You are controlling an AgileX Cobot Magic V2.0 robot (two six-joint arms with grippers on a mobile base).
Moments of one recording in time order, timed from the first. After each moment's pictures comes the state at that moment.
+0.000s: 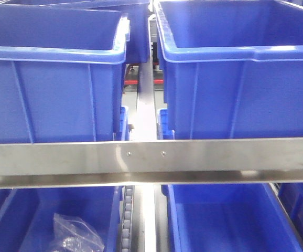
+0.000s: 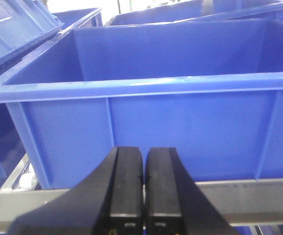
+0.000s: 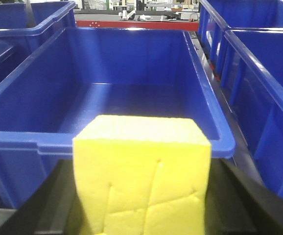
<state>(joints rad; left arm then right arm) 0.04 0.00 0.01 0.14 0.06 -0.09 0.08 0.26 -0.28 -0.11 0.13 0.13</state>
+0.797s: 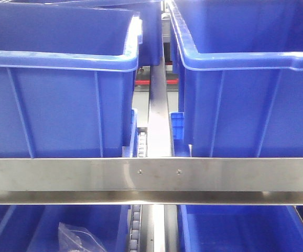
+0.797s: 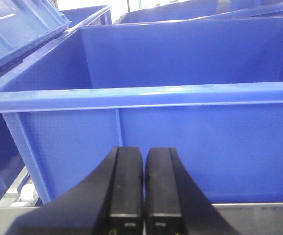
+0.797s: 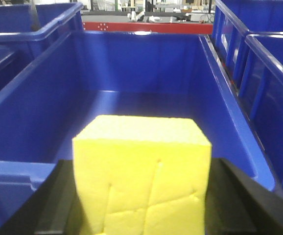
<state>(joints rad) 0.04 0.00 0.01 0.14 0.06 -0.09 0.08 0.26 -0.28 -0.11 0.12 0.13</state>
